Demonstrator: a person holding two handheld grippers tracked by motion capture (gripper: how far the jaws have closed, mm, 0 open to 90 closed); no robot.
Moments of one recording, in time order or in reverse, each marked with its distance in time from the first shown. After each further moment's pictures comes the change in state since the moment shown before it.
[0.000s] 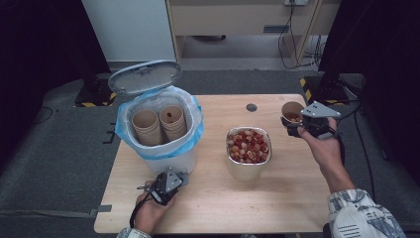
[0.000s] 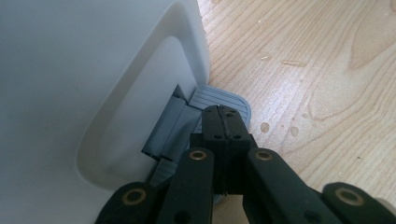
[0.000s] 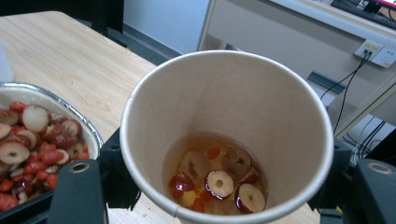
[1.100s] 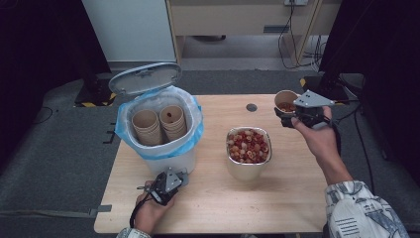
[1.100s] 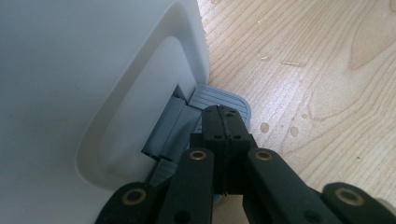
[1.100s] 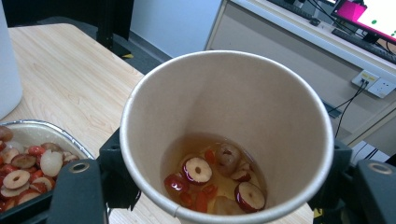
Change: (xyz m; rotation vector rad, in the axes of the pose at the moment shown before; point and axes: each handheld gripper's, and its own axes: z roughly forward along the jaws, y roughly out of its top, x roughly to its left) left arm 0.000 0.000 0.000 -0.002 -0.001 0.001; right arm 0.009 0.041 0.003 -0.030 0.011 -0.082
